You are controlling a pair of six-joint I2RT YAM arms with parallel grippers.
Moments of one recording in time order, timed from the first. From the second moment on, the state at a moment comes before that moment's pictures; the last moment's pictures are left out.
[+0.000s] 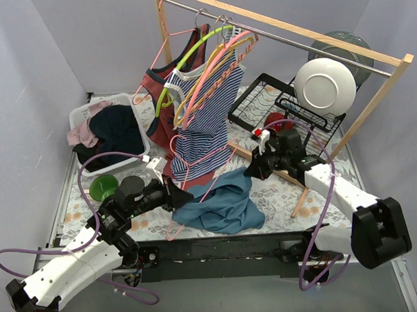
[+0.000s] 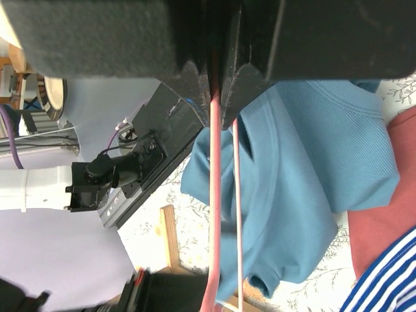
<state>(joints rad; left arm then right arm) -0.75 0.55 0.51 -0.27 0.26 -0.69 0.40 1.23 0.69 -0.22 -0.68 -0.05</state>
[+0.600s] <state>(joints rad) -0.75 0.46 0.54 -0.32 0.32 -0.61 0.34 1.28 0.96 -0.25 -0.30 0.03</state>
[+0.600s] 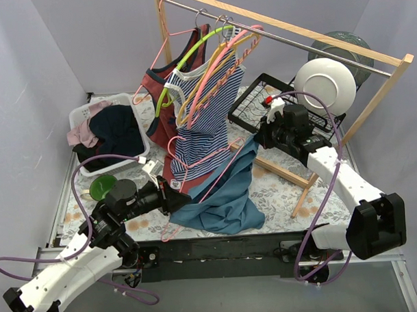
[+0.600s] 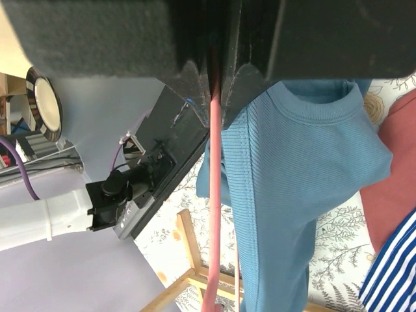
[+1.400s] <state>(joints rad) -0.75 0.65 0.58 -0.34 0.32 -0.57 0.34 1.32 1.07 -0.25 -0.40 0.07</state>
